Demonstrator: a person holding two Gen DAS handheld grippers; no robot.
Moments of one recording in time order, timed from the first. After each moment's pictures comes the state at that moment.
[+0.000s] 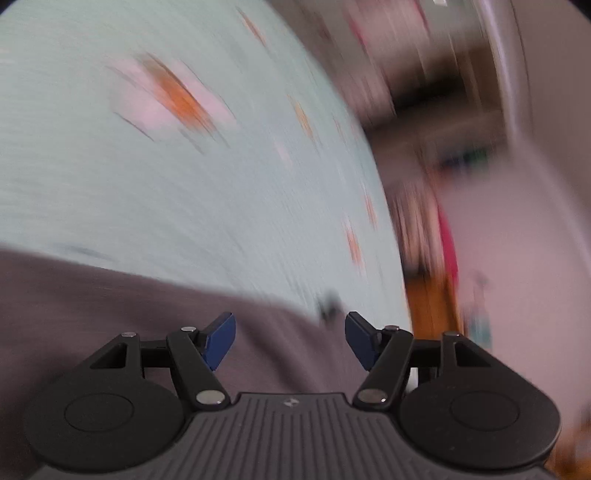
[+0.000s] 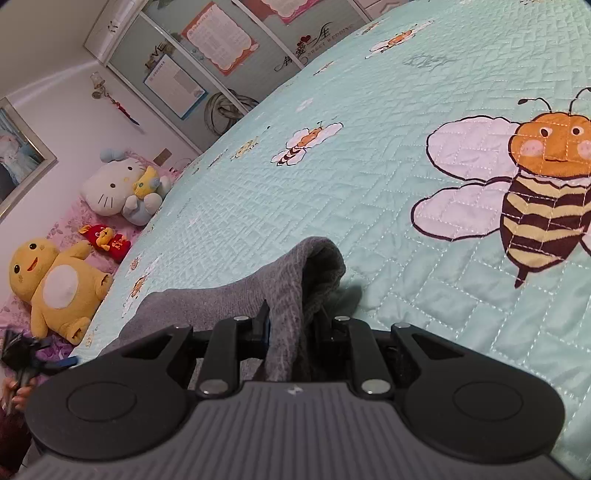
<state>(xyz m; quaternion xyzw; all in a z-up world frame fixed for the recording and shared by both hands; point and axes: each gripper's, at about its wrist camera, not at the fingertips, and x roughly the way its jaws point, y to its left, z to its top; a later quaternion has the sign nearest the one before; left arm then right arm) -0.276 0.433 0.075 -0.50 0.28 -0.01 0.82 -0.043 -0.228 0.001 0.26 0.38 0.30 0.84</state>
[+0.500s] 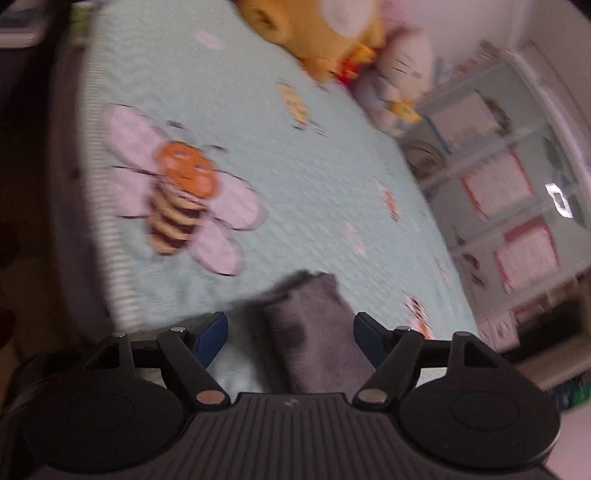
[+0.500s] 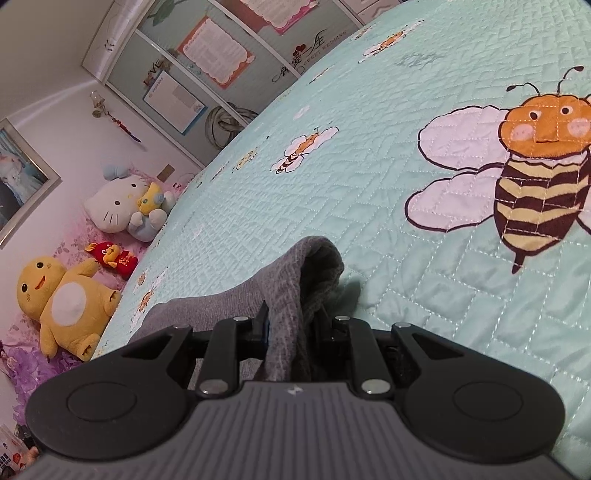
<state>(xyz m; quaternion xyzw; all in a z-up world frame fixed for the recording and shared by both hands) -0.438 0.502 0.020 -0.51 0.14 0.31 0.79 -0.049 -0.232 -0.005 0.29 0.37 0.30 0.83</state>
